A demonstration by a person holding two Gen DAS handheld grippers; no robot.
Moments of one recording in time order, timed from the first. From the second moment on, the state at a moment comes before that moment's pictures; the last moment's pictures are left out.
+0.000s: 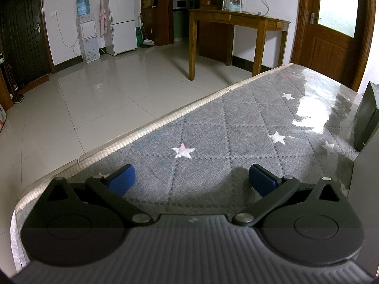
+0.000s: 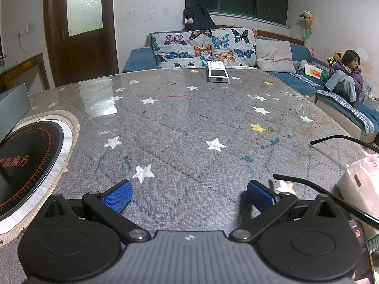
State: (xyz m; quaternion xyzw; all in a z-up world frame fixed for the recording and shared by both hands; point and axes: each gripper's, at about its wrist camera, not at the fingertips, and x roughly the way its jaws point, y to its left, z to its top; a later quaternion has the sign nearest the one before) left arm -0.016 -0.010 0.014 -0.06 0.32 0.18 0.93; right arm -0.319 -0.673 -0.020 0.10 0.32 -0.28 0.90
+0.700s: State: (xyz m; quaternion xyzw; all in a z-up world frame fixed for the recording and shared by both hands) left arm -0.017 -0.004 0.014 -0.05 0.34 0.16 0.93; right arm -0.318 -0.651 -0.020 0.12 0.31 -0.32 0.89
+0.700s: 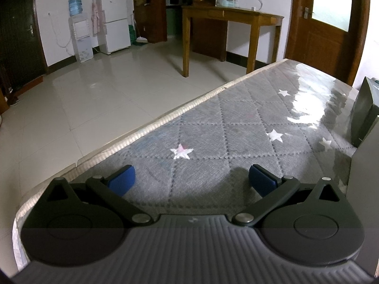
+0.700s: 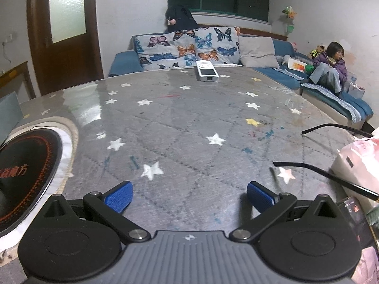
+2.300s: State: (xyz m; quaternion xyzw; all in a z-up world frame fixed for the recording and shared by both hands) left arm -0.033 -0.040 0.072 0.00 0.33 0.04 0.94; right arm -0.225 -0.482 0.042 0.07 0.32 -0.12 0.94
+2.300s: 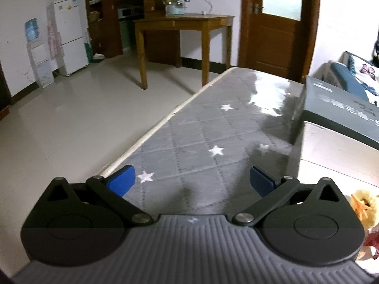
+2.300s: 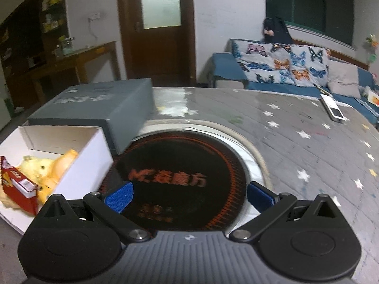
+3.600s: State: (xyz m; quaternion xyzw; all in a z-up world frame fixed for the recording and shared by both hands) left arm 0.035 -0.128 0.093 0.10 0.36 -0.10 0.92; right arm -0.120 -0.419 0.077 0.07 0.34 -0.04 0.94
